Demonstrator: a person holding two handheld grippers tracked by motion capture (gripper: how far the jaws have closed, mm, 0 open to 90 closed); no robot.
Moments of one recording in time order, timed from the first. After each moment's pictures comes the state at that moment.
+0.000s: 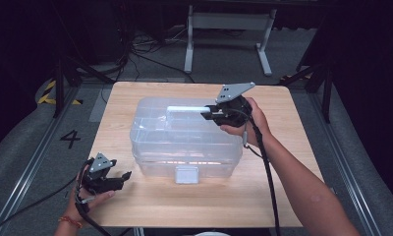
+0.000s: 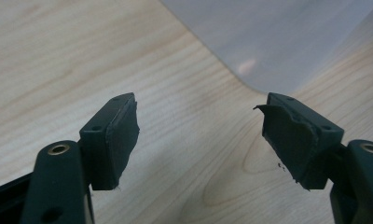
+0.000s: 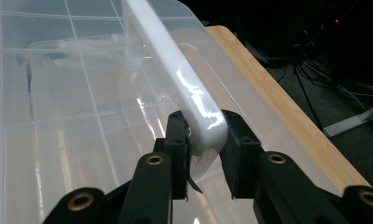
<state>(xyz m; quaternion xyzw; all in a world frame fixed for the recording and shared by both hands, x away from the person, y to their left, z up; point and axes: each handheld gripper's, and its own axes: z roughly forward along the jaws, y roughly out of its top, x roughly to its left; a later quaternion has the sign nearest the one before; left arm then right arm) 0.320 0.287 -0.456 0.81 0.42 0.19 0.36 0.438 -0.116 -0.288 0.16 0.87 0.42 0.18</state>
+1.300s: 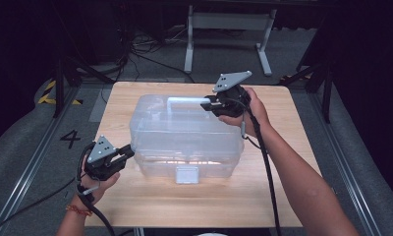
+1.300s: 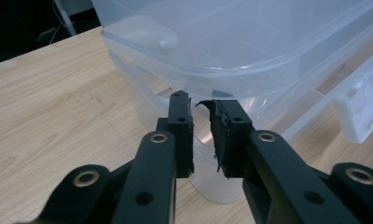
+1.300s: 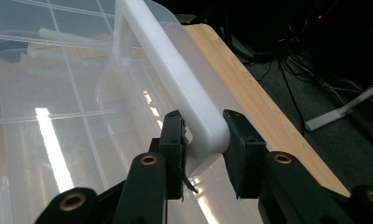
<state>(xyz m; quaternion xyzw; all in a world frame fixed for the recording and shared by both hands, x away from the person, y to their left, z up) 0.323 0.253 -0.385 0.79 0.36 0.23 0.43 0.451 -0.109 -0.271 0.17 0.88 0.40 0.21</state>
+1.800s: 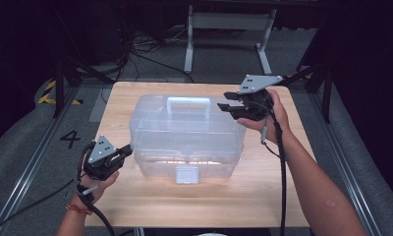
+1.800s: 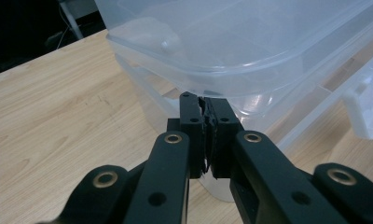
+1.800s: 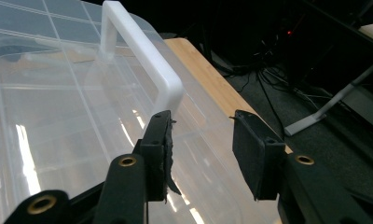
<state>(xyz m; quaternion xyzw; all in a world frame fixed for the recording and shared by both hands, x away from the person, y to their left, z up) 0.323 0.253 -0.382 0.80 0.36 0.25 0.42 0.431 -0.159 -0.262 0.19 0.85 0.44 0.24</state>
